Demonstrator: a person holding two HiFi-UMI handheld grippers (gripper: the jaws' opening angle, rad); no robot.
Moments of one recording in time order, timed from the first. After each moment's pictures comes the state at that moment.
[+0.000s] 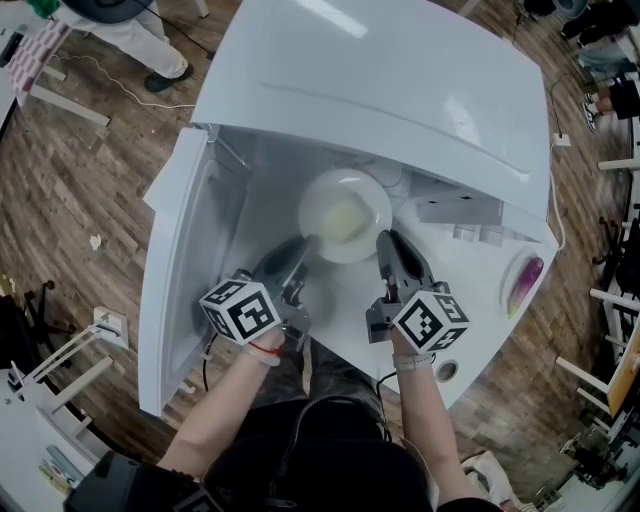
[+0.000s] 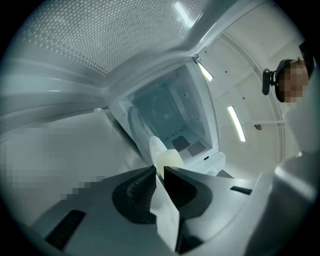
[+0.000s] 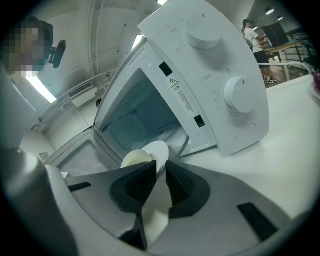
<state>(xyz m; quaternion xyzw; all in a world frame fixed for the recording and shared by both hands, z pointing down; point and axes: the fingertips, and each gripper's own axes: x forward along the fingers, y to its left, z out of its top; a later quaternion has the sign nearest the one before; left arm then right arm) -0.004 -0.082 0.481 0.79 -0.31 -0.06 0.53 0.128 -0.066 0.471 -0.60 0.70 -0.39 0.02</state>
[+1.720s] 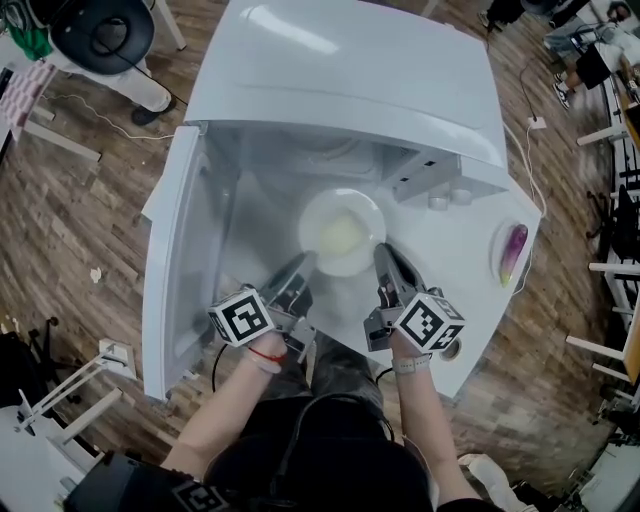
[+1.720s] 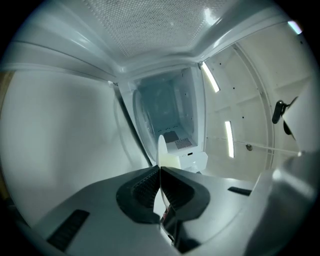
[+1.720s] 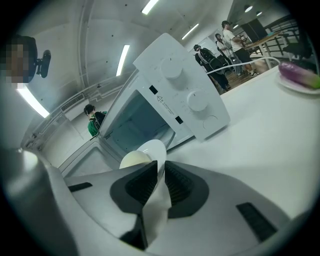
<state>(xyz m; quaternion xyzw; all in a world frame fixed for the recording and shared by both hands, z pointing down) 0.006 -0.031 0.473 0.75 -0.24 -0.11 0.61 0.140 -0.003 0.465 -0.62 0.66 -0.42 0.08</state>
